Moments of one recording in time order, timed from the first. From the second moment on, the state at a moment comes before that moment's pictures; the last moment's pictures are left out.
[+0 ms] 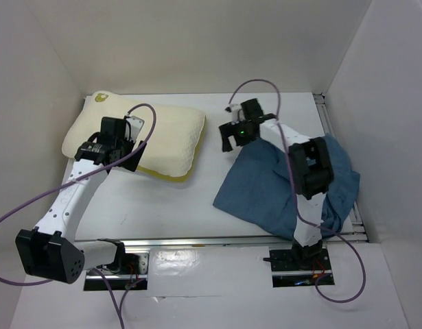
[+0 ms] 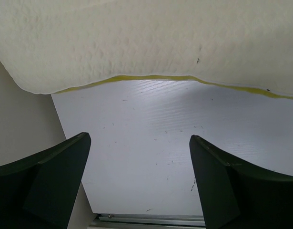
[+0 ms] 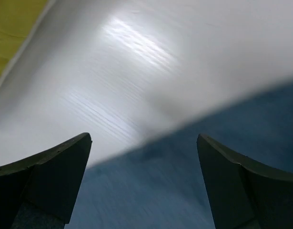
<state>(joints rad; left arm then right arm) -0.16 1.21 1.16 -0.80 -0.26 0.27 0.36 2.06 1.56 -0.46 -0.33 -0.08</state>
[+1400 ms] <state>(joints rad) -0.16 1.31 1.16 -0.79 -0.18 0.22 0.05 2.21 1.65 -0.36 -0.05 -0.18</state>
